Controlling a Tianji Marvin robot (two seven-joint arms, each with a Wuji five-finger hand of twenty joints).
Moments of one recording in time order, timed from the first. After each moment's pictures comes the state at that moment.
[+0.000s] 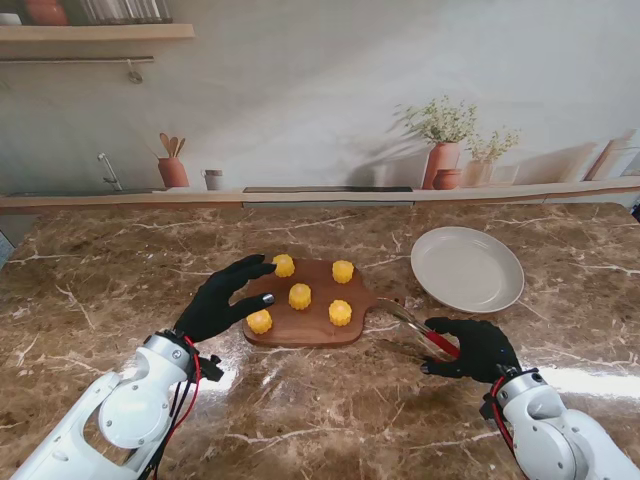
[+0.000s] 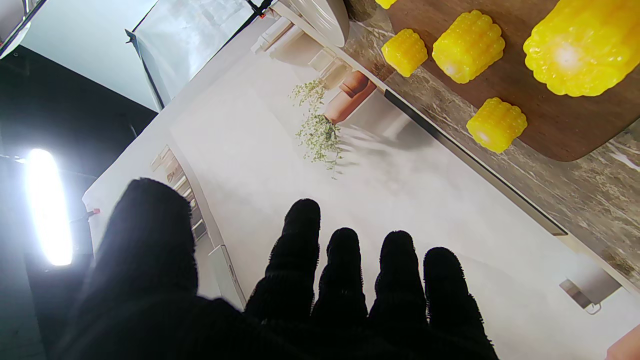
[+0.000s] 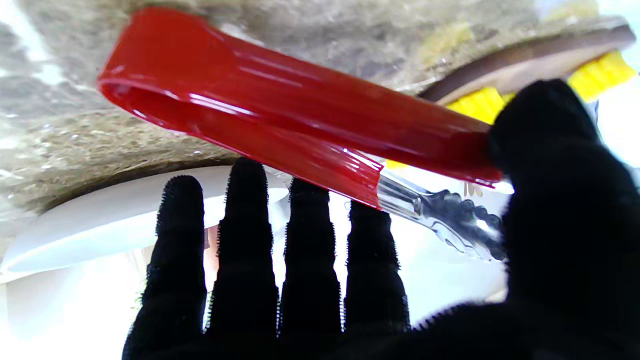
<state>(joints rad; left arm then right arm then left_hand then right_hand) 1.69 -1.14 -1.25 -1.70 0.41 -0.24 0.10 -1.85 -1.08 1.49 -1.57 -0.84 -0.23 -0.13 0.62 -0.09 0.02 -0.05 0.52 0.06 0.16 0.17 0.34 0.00 0.21 0.21 0.28 0.04 0.12 0.33 -0.02 -0.04 0.51 0.32 0.47 -0.64 0.52 -0.11 0.57 -0.13 0.31 0.79 0.78 -0.03 0.25 0.42 0.76 0.08 0.20 0.34 0.37 0.17 0.67 0.48</state>
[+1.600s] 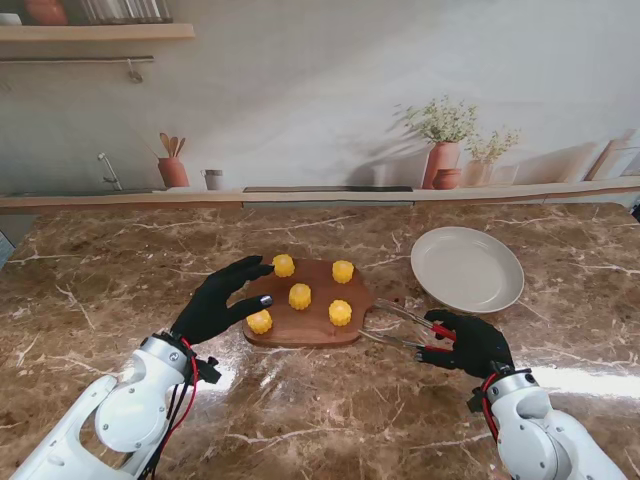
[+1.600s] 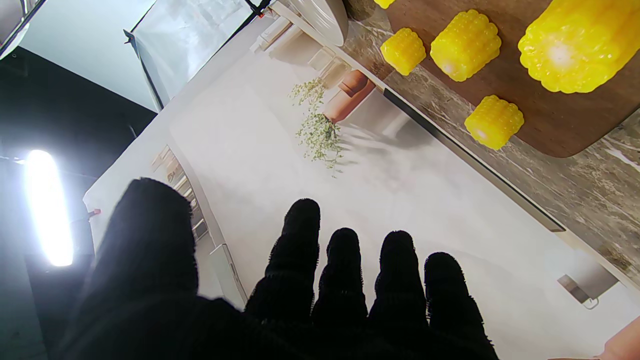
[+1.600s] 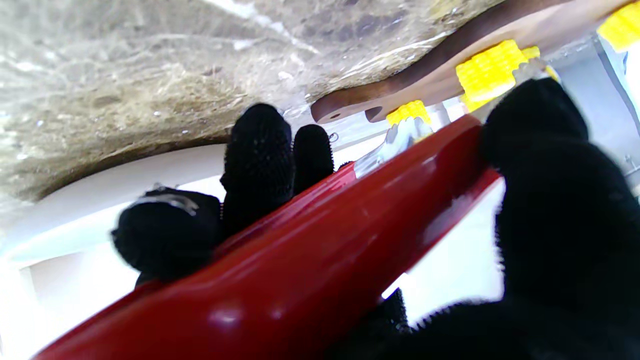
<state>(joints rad) 1.71 -1.14 -1.27 -1.72 0.42 -0.25 0.10 -1.82 -1.11 1.46 -1.54 -0.82 -0.19 -0.24 0.62 -0.09 0.02 -0.05 0.52 0.06 0.16 0.17 0.34 0.00 0.21 0.20 0.28 0.04 0.12 0.33 -0.02 -0.04 0.43 0.31 0.48 -0.64 0.54 -0.14 0.65 -0.02 0.32 0.59 0.98 -0.04 0.45 0.56 1.18 -0.01 0.97 0.68 1.02 0.04 1.62 0.57</state>
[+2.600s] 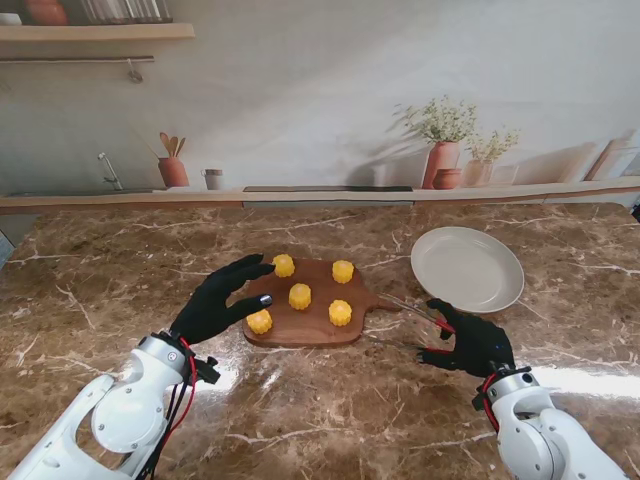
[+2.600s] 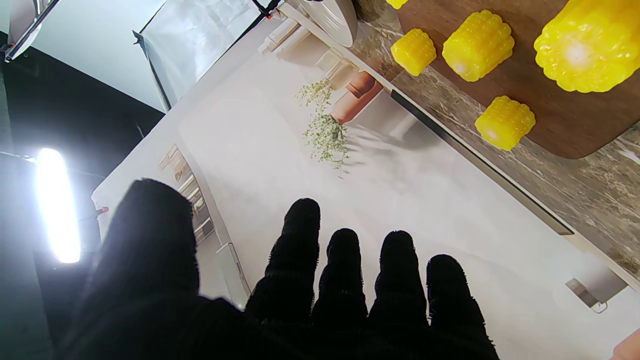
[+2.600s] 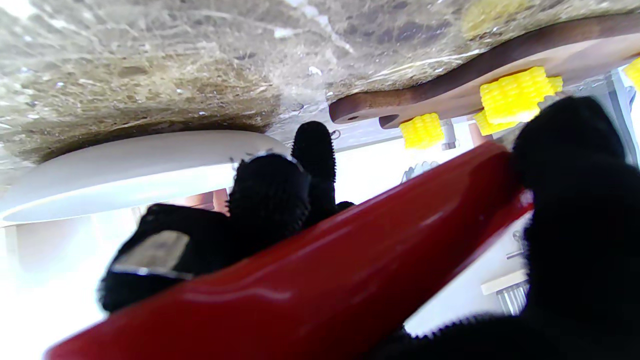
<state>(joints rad) 1.72 -1.13 -1.28 -1.74 0.40 -0.25 0.08 -1.80 -1.09 1.43 -1.50 -0.94 -0.17 -0.32 0.62 -0.08 0.02 -0.05 0.52 0.05 0.16 0.17 0.34 0.00 0.20 0.20 0.28 0.04 0.12 0.33 -0.02 -0.02 0.39 0.31 0.36 -0.61 0.54 -0.14 0.38 0.06 0.30 0.33 0.99 -0.04 0.49 0.53 1.23 -0.09 1.26 0.67 1.12 -0.03 1.73 0.59</state>
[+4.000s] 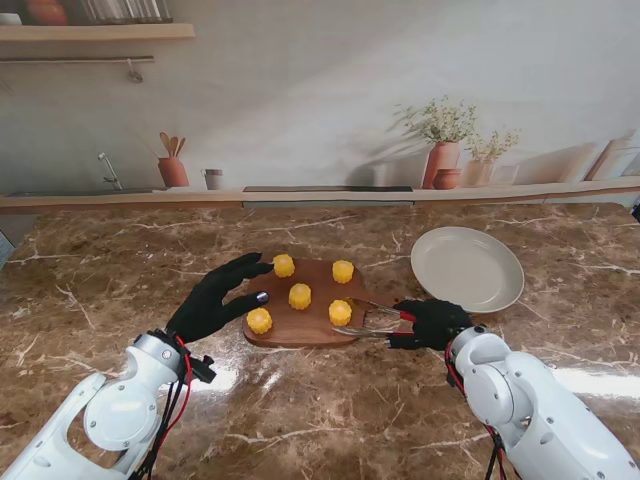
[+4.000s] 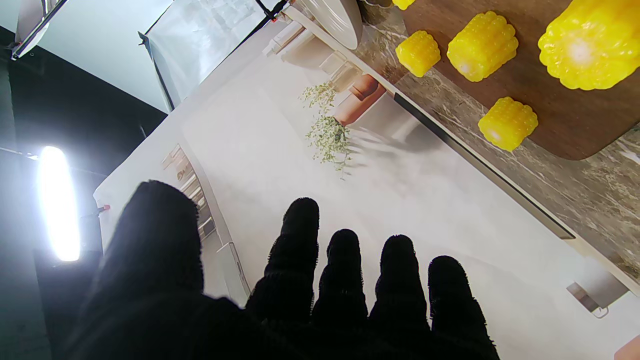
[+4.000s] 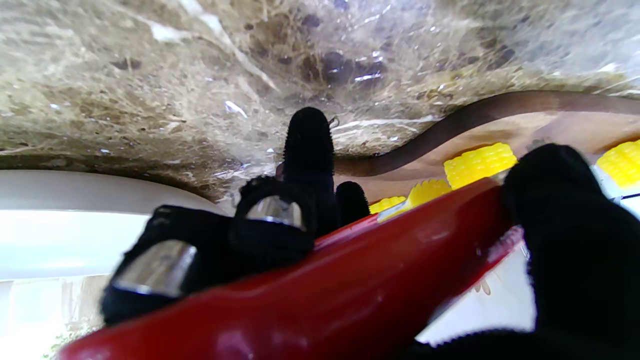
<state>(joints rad) 1.73 -1.13 -1.30 -1.76 0.37 -0.25 0.03 -1.59 -1.04 1.24 -1.58 -0.93 0.03 0.17 0.64 -0.07 0.02 -0.05 0.52 0.05 0.16 0.18 0.34 0.00 0.19 0.20 0.25 0.04 0.11 0.32 -0.02 -0.02 0.37 0.32 0.23 -0.46 0.68 -0.14 0.52 0.02 0.33 0.26 1.10 -0.02 0.52 0.57 1.25 -0.15 1.43 0.76 1.15 -0.09 1.74 0.61</state>
